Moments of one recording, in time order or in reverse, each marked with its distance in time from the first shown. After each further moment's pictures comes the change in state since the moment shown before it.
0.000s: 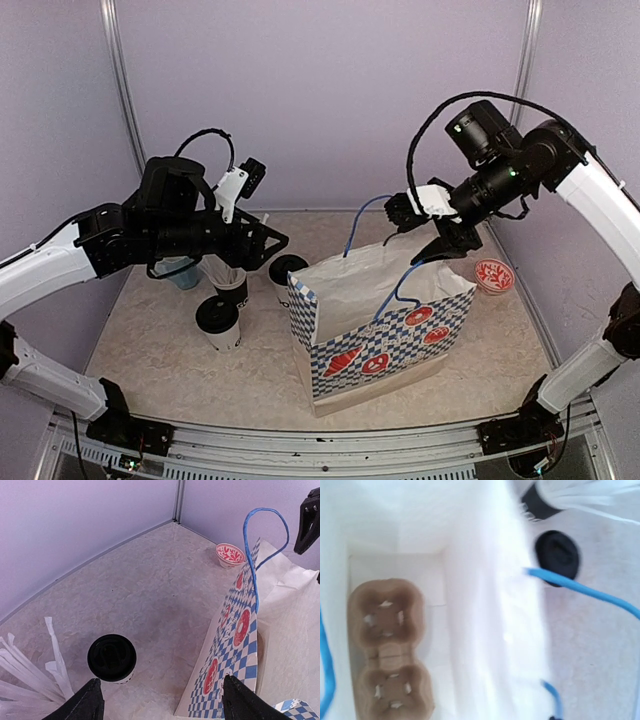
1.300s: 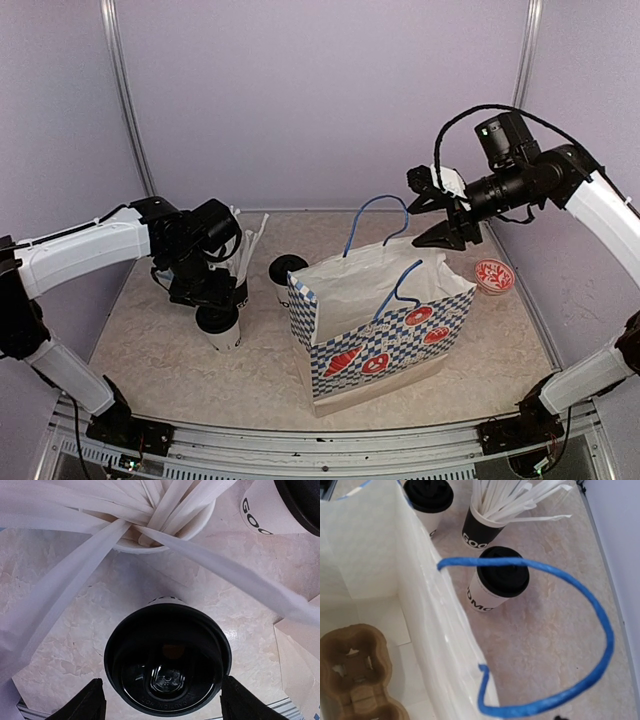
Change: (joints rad) left arm 0.183 0.253 0.048 -0.708 -0.103 -0.490; right arm -0.210 -0.127 -0.246 0.309 -0.211 0.138
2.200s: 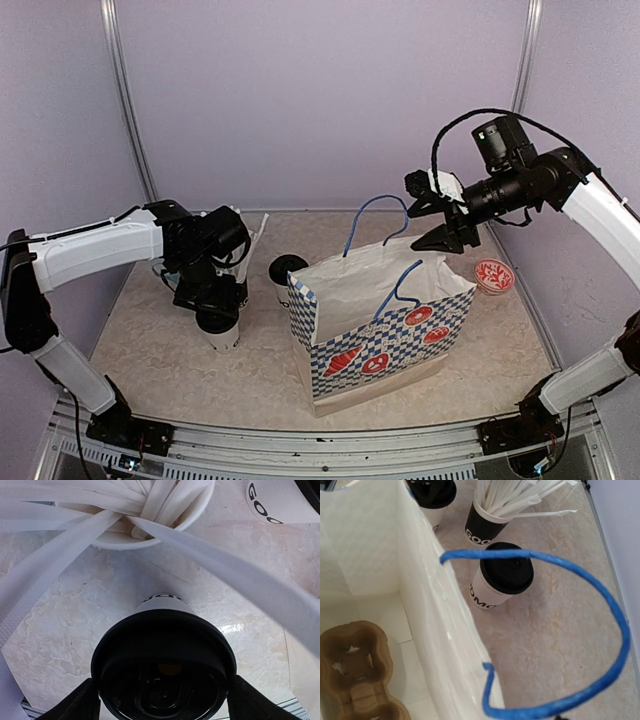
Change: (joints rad) left arm -0.016 0.071 0.006 -0.008 -0.003 0.020; right arm 0.000 0.003 -0.027 0.013 0.000 -0.008
